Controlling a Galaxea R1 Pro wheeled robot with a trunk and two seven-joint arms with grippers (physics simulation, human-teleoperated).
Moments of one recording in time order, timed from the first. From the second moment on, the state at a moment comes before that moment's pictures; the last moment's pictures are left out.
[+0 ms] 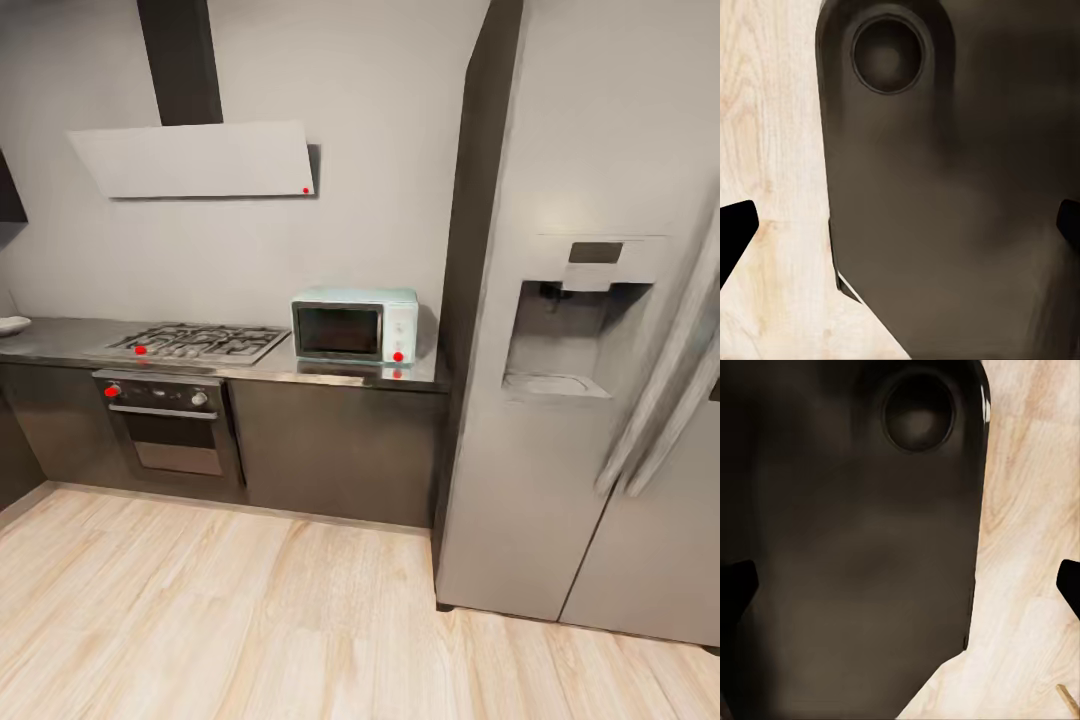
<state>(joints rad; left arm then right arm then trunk) 0.00 0.00 0.00 0.00 0.00 0.00 0.00 0.00 0.00 0.00 0.00 0.00 0.00 0.00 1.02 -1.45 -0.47</state>
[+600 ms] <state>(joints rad) 0.00 0.00 0.01 0.00 0.00 -0.01 -0.01 -0.01 0.03 0.00 -0.06 0.00 -0.01 0.00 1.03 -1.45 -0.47</state>
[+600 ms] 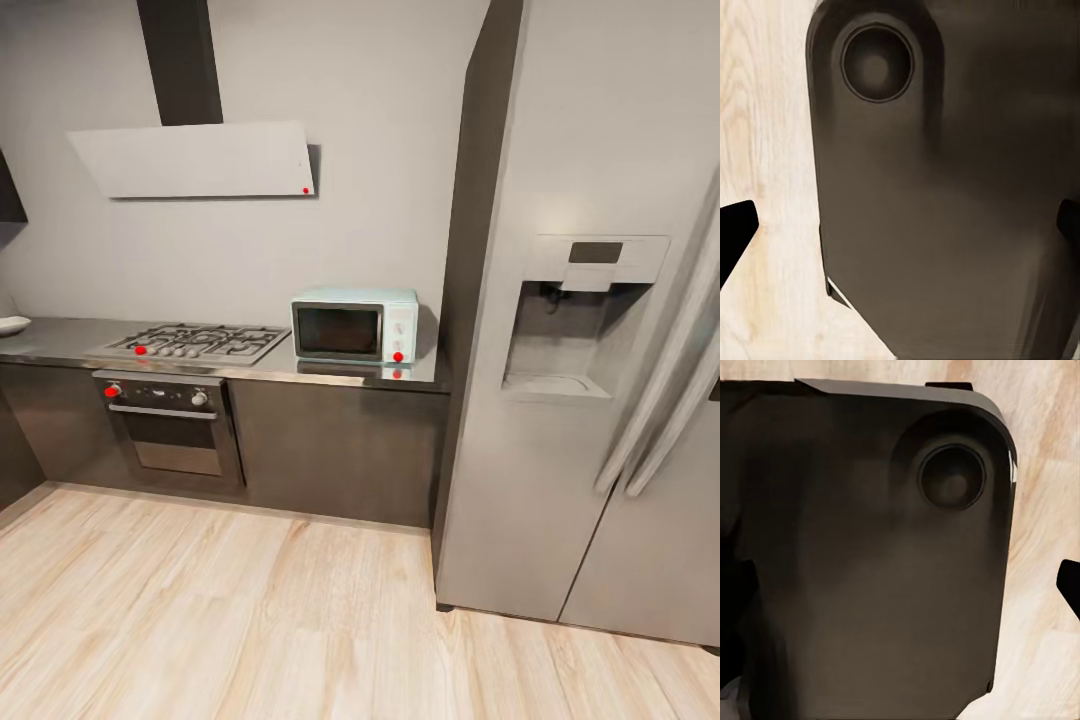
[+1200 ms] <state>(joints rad) 0.00 0.02 0.00 -0.02 0.00 -0.01 -0.01 -0.01 0.03 0.00 -0.06 0.00 -0.09 0.00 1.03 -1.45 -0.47</state>
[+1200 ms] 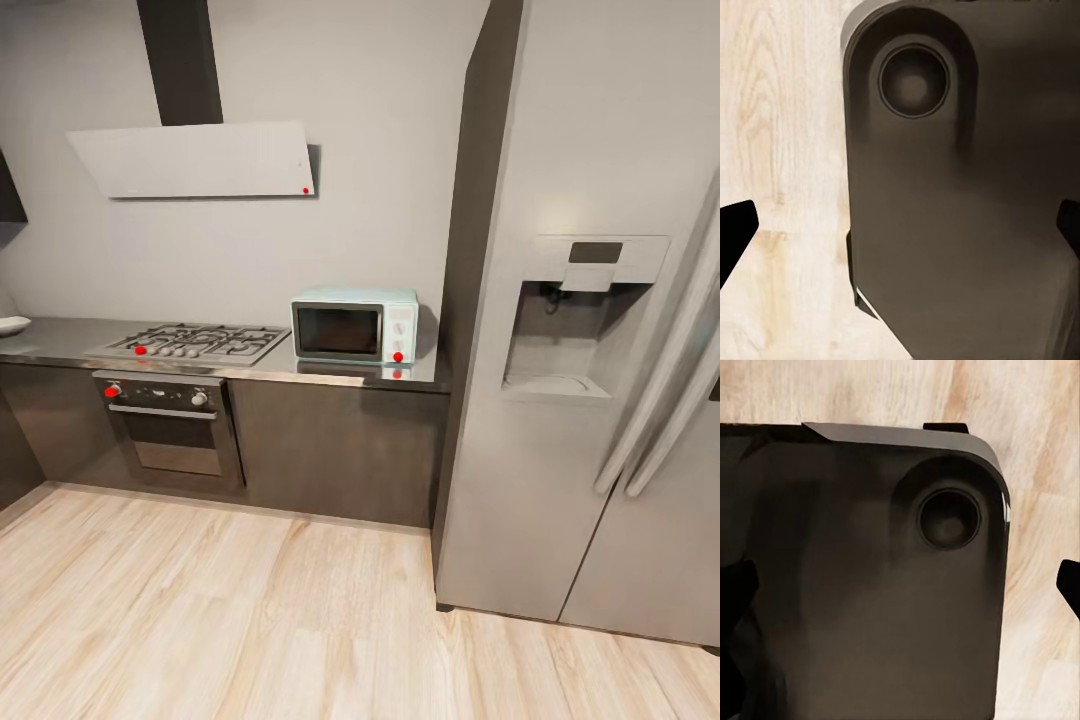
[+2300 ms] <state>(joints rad) 0.00 0.03 0.00 -0.02 0.00 -0.01 -0.01 -0.01 0.03 0.00 -0.06 0.00 -0.18 0.00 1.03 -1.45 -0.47</state>
